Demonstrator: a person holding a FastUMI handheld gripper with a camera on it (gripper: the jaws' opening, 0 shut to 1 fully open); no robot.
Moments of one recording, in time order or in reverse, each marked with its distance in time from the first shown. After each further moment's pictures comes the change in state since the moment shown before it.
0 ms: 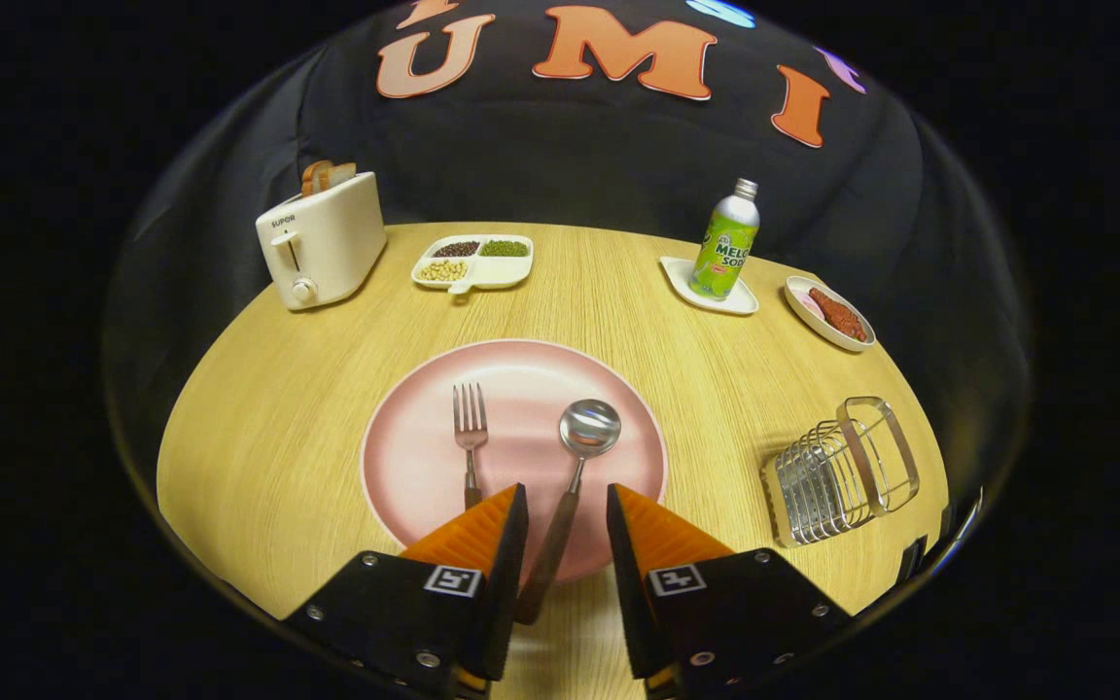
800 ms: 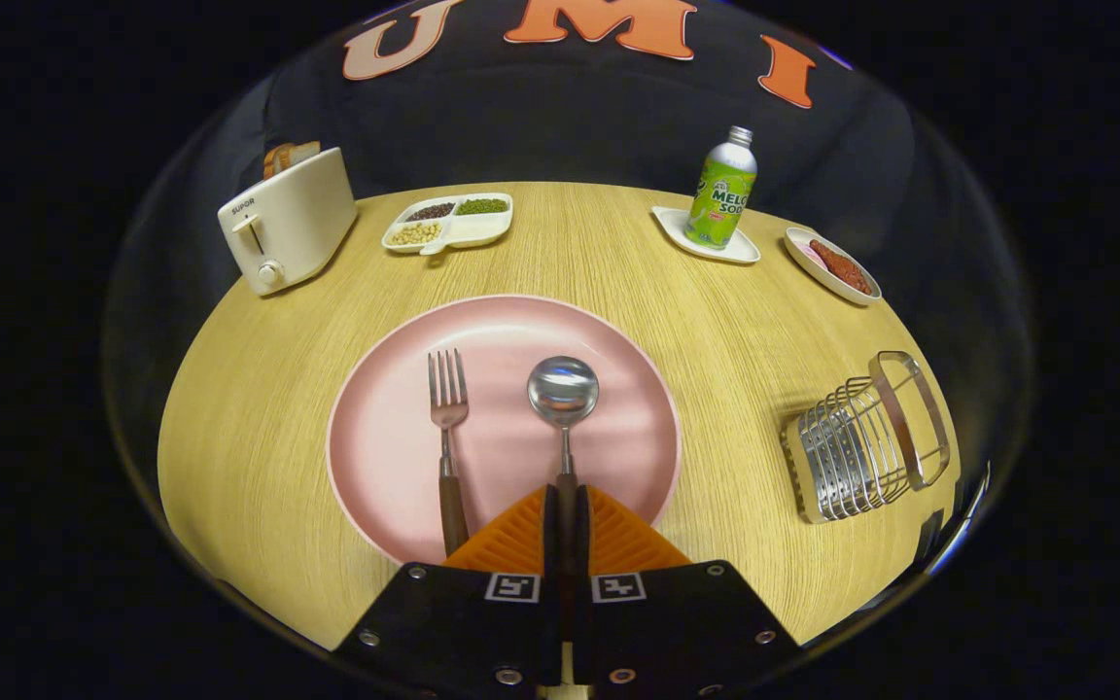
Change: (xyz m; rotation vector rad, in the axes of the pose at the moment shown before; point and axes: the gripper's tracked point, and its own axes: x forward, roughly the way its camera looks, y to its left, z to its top) arm 0.015 -0.001 -0.017 0.068 0.113 -0.015
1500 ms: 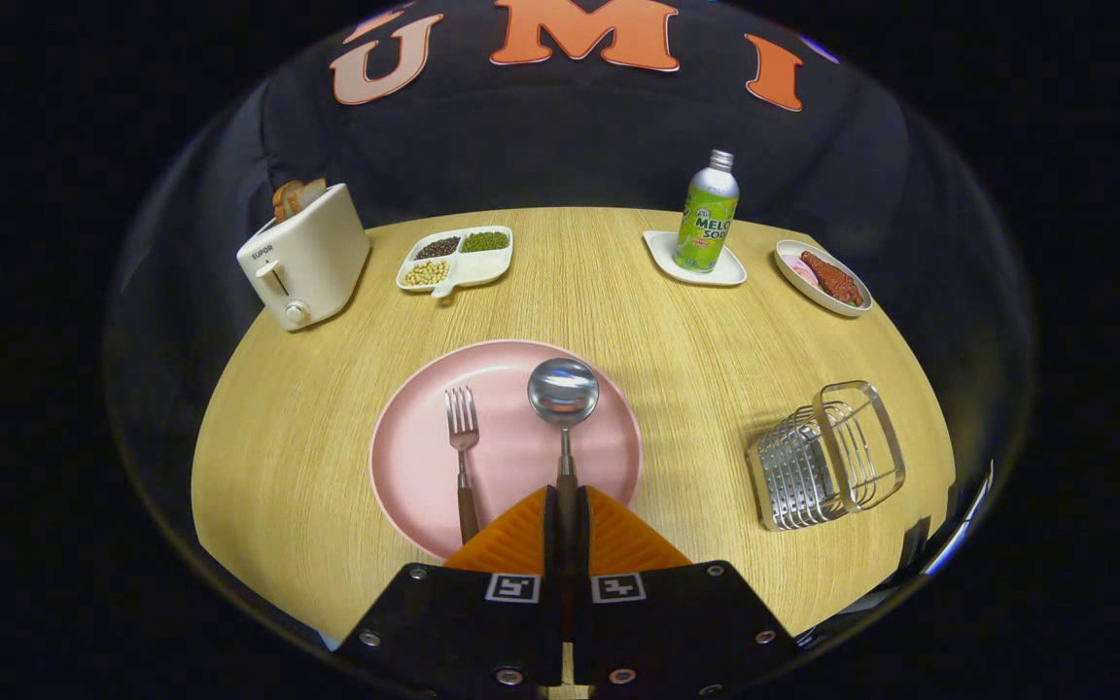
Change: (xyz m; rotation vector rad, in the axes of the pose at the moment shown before) arm -0.051 -0.022 0.033 0.021 -0.033 0.043
